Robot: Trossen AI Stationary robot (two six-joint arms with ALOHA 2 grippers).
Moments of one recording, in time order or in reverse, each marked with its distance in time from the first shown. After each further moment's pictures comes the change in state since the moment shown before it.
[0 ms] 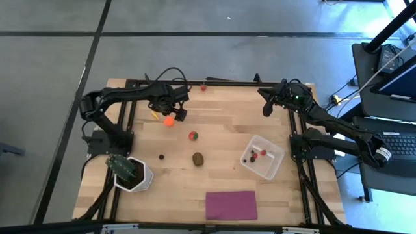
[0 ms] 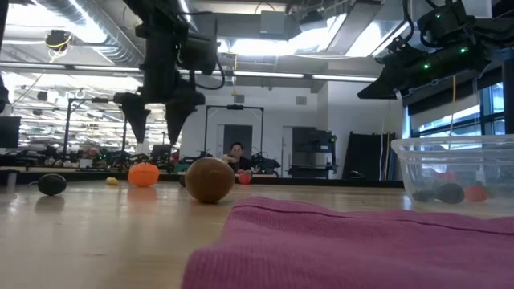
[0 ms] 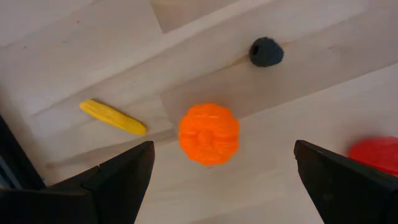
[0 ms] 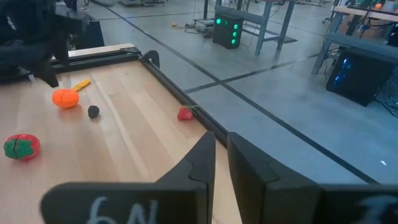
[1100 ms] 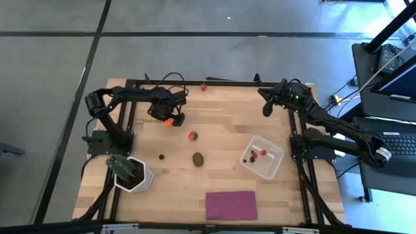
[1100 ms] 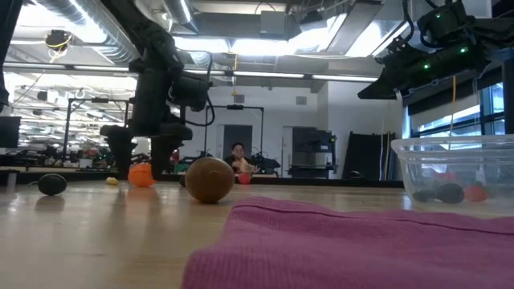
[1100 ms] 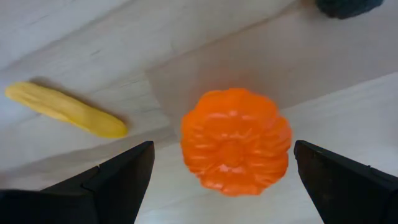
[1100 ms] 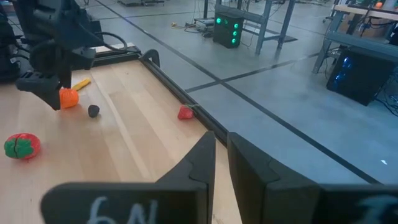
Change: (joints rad) left arm 0.075 0.087 -0.181 0.173 0.138 0.071; right arm 0.000 0.000 0.000 -0.003 0.000 0.001
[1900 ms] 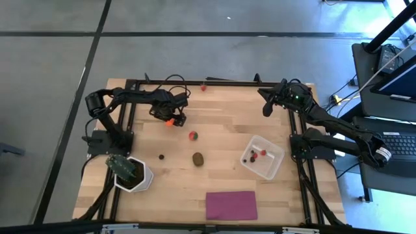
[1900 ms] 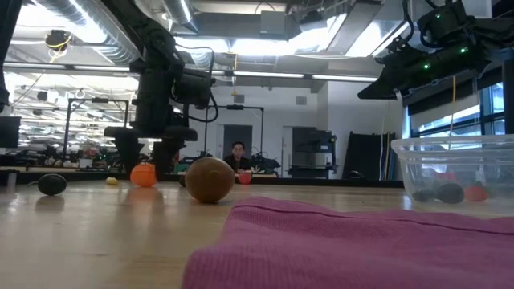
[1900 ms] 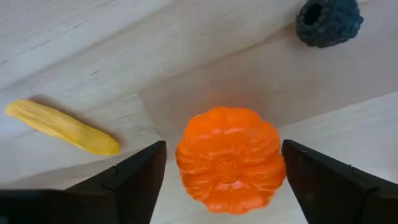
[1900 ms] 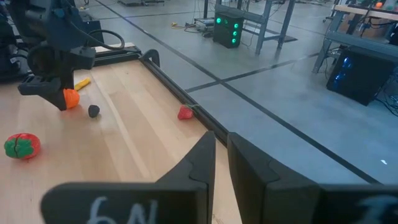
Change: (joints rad) left arm -0.037 0.000 -0.008 0.060 -0.072 -0.049; right arm 0.000 0.000 0.000 0.000 0.000 0.000
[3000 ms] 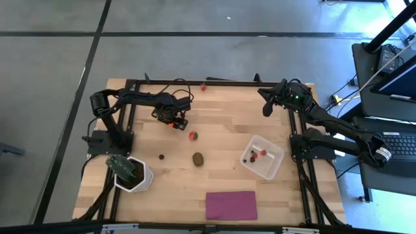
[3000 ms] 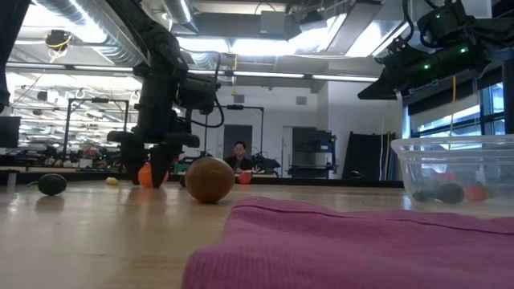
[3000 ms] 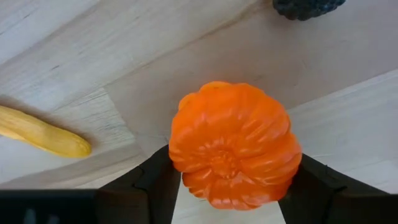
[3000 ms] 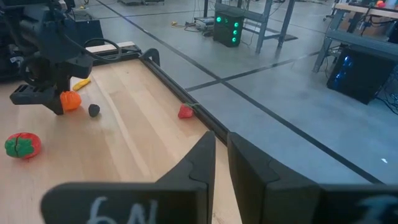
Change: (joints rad) left arm -0.051 0.069 0.002 0.023 0.007 0.008; right arm 0.000 0.000 0.000 -0.004 0.000 0.003
